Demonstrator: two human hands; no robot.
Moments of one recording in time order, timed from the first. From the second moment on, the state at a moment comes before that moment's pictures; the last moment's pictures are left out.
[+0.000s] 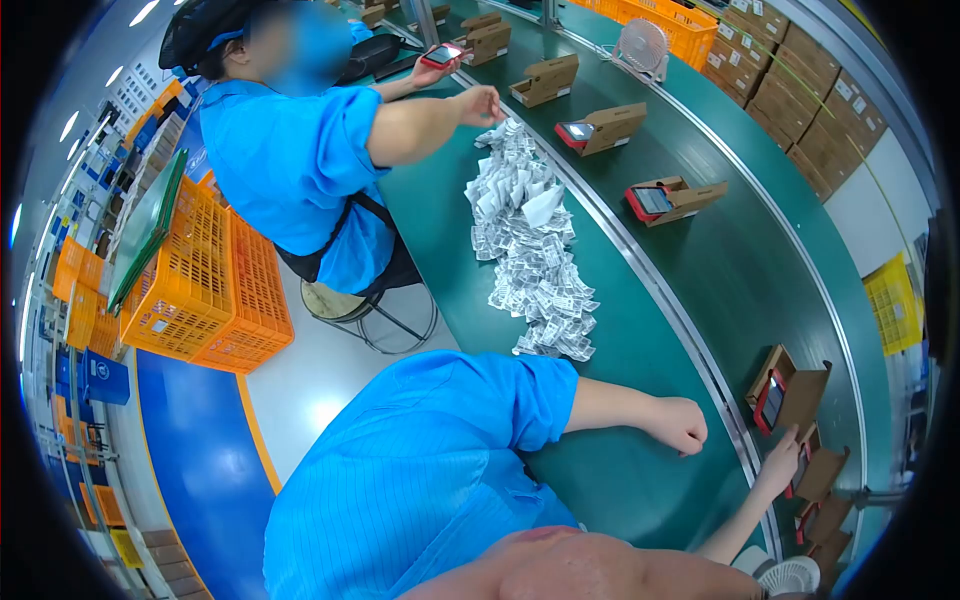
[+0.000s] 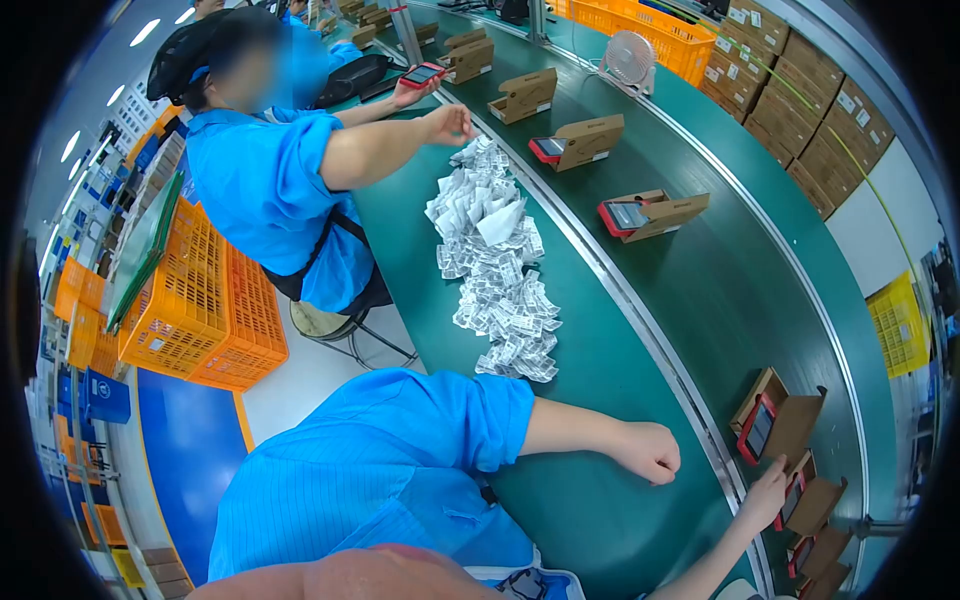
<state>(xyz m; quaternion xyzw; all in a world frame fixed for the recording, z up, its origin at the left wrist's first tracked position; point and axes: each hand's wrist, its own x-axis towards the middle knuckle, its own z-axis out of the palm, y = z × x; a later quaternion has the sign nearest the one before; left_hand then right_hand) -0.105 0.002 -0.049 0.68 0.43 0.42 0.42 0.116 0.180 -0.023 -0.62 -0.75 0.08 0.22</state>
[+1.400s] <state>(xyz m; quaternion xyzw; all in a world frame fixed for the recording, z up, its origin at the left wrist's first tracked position) -0.113 -0.001 -0.036 0.22 0.27 0.49 0.79 0.074 0.041 -0.048 -0.40 -0.80 0.37 0.26</state>
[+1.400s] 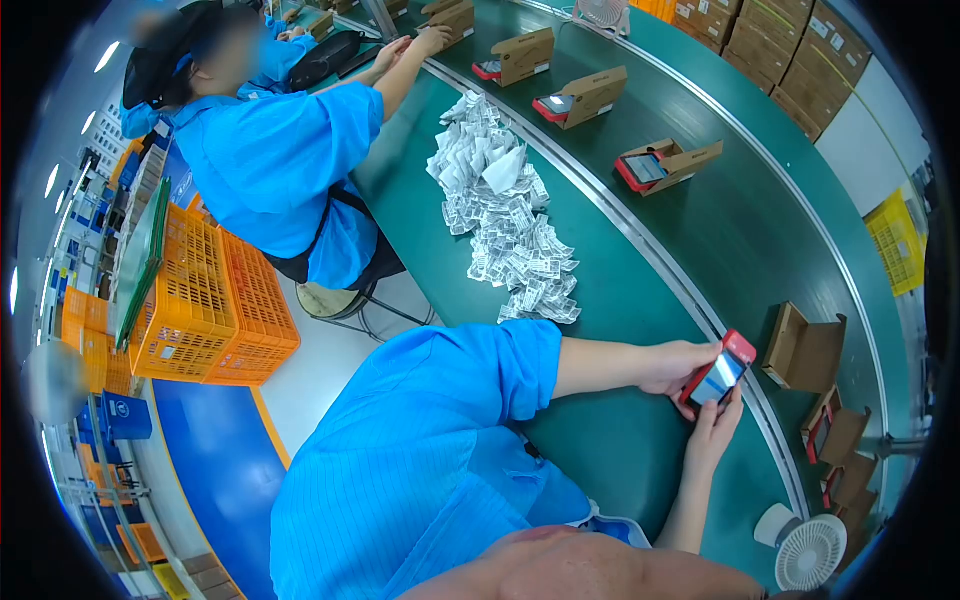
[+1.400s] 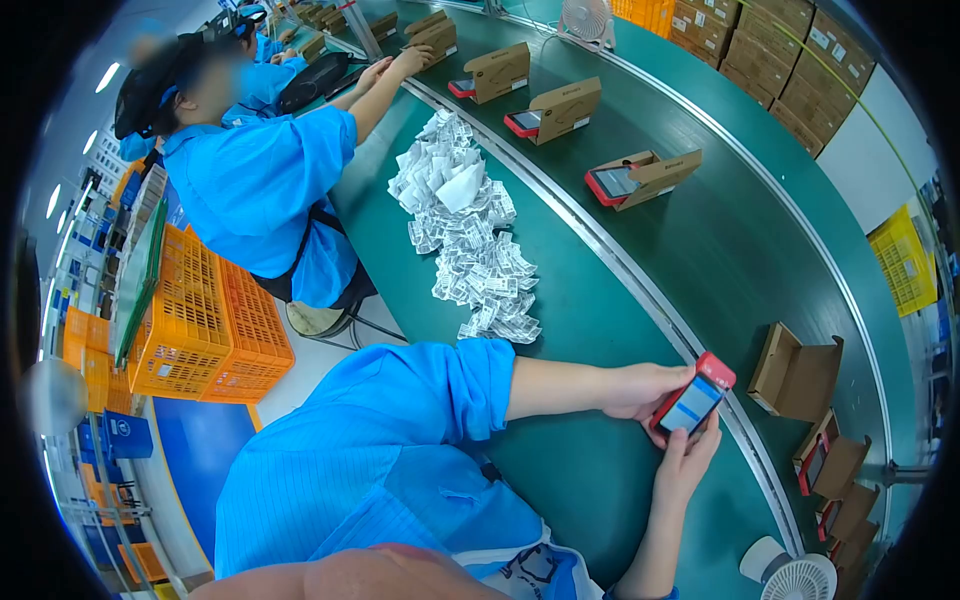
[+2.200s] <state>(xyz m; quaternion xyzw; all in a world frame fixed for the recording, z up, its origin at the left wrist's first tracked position) -0.092 0.018 -0.022 0.27 0.29 0.45 0.80 0.104 0.065 -0.034 -0.37 -0.57 0.66 0.32</state>
